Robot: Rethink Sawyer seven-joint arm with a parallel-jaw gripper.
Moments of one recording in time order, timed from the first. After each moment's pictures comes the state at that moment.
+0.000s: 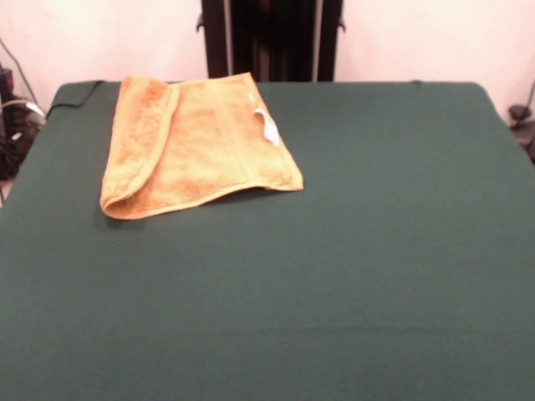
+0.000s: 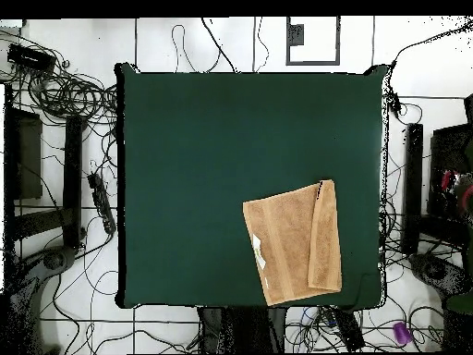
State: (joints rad) arm -1.02 -0.45 0.33 1.19 -0.36 0.54 1.27
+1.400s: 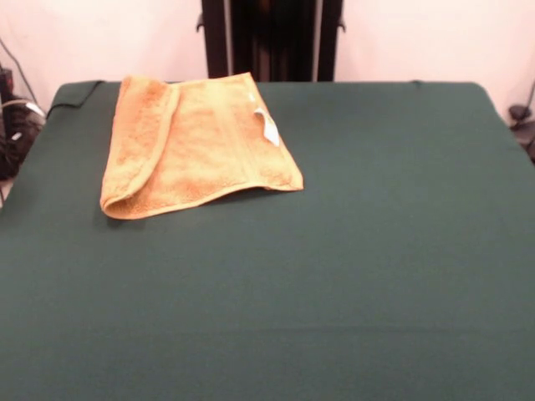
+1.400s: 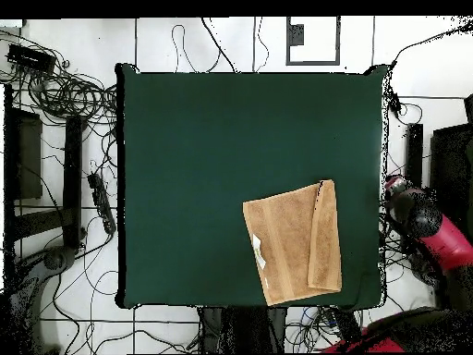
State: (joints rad) arm -0.86 -0.12 0.07 1.18 -0.12 0.15 1.69
